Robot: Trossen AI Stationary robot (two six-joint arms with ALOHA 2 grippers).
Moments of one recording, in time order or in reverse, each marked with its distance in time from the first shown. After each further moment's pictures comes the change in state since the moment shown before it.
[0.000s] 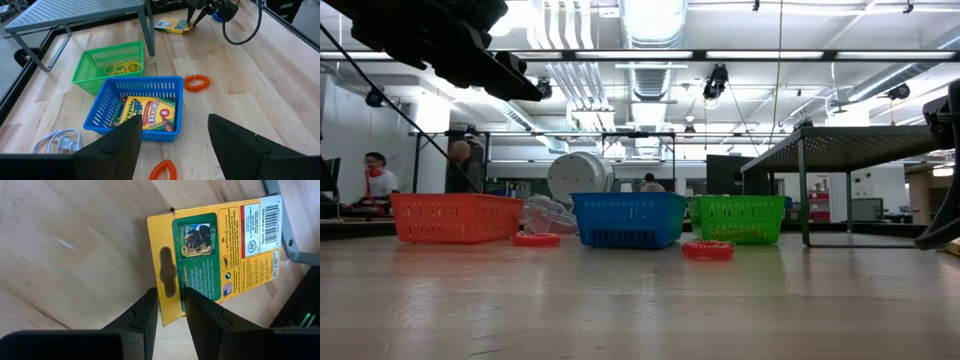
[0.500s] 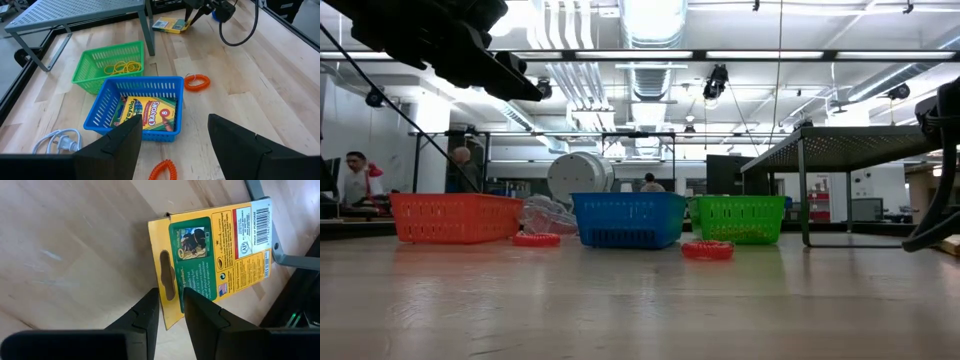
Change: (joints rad) left arm 0.001 0.000 0.000 0.000 0.000 0.000; right arm -0.015 0.002 0.008 -0.037 0.011 -0.004
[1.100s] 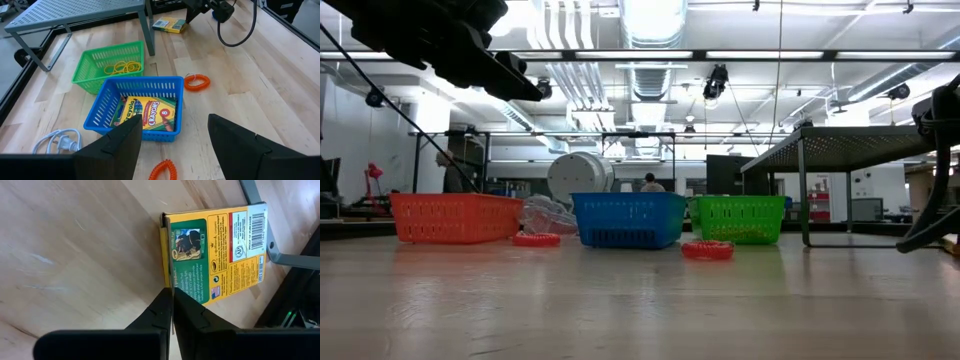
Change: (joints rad) left arm 0.000 0.000 0.000 0.000 0.000 0.000; right arm -0.008 0.000 -0.001 -0.011 -0.007 0.002
